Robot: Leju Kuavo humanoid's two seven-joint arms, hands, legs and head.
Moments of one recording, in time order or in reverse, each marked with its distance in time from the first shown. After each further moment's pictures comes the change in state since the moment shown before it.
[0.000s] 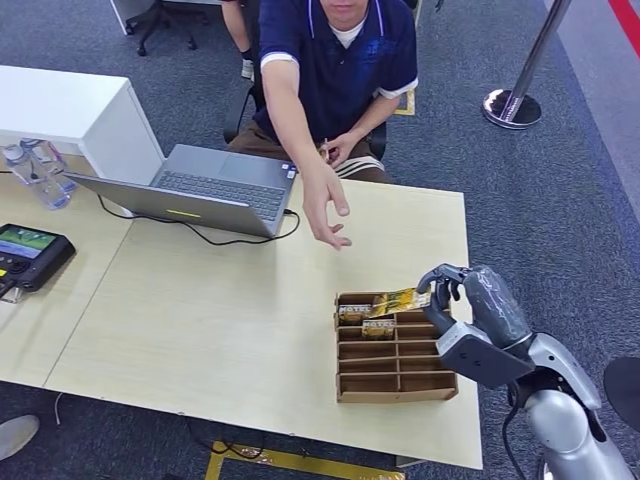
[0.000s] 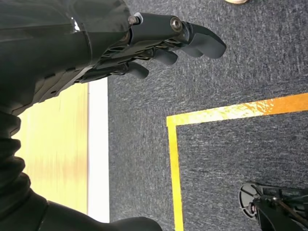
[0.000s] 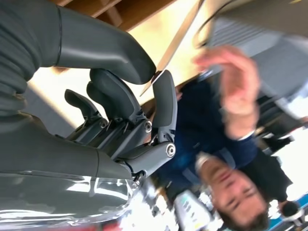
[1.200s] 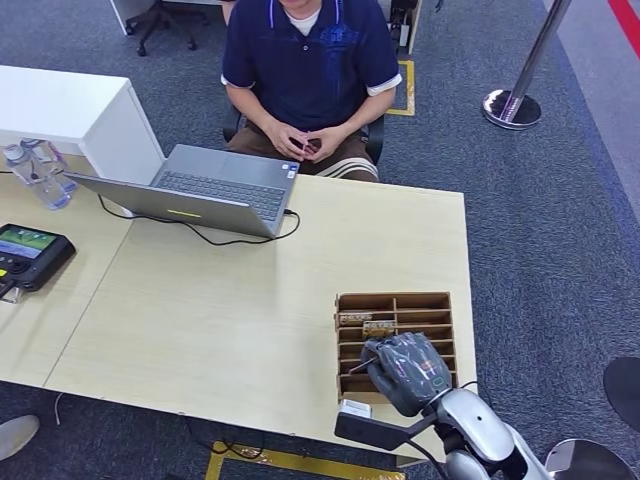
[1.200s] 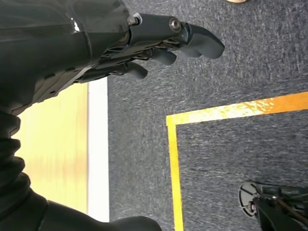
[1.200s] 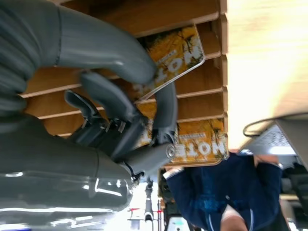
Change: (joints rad) left arm 0.000 -0.005 0.002 0.000 0.005 0.008 0.007; right arm 0.080 0.013 0.336 0.155 0.548 -0.172 0.202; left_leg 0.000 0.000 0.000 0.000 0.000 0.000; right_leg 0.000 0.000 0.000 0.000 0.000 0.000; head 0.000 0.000
